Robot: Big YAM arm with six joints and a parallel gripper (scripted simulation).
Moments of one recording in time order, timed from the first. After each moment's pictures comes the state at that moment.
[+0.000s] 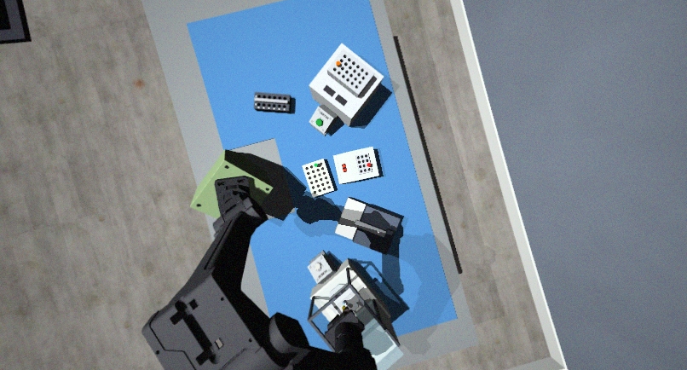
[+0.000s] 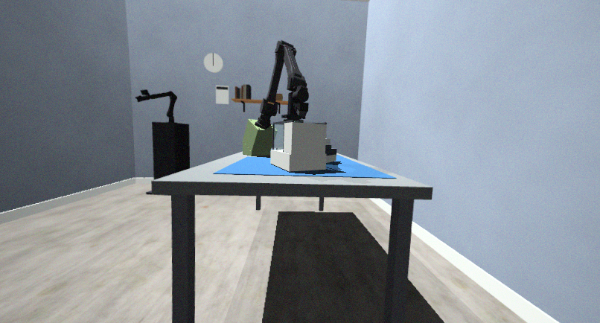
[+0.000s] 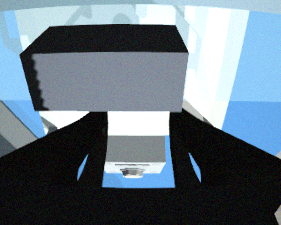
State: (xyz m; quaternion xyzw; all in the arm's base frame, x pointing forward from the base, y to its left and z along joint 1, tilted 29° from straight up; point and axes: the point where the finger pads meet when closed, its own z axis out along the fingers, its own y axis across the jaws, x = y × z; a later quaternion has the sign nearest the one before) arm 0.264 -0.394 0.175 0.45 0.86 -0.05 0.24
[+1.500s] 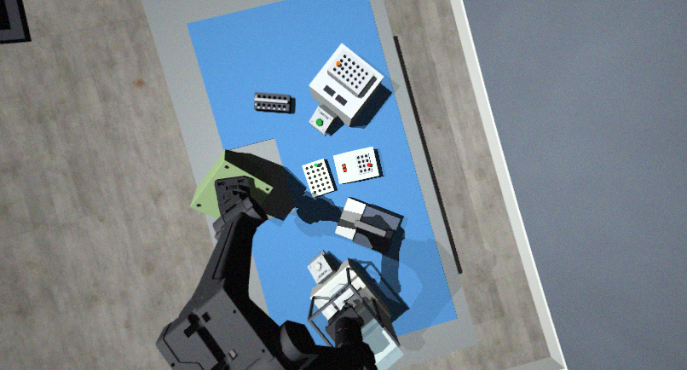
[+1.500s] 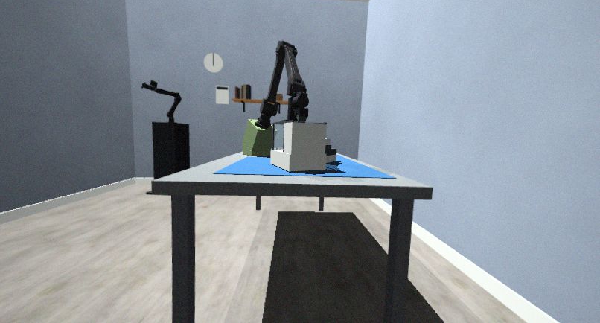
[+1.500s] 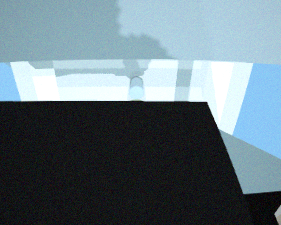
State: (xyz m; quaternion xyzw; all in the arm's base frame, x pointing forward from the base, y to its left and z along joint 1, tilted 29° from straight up) arm 0.274 -0.402 0.155 0.45 0.86 -0.05 0.24
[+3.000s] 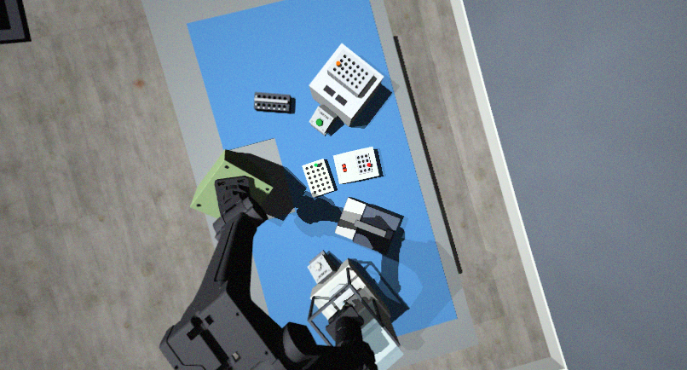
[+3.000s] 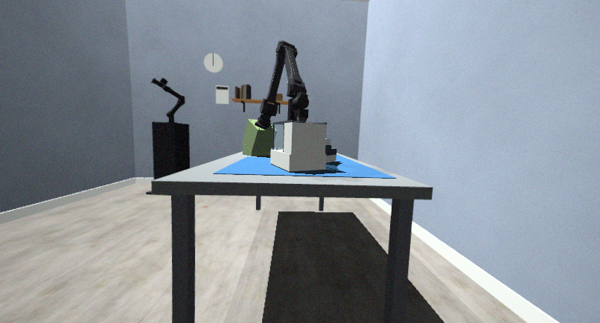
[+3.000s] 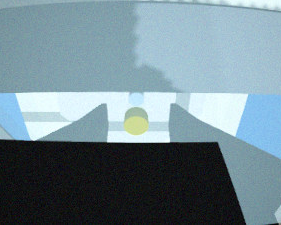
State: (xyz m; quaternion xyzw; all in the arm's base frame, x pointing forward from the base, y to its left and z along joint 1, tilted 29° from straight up) arm 0.277 -0.405 0.151 0.45 0.86 -0.05 0.24
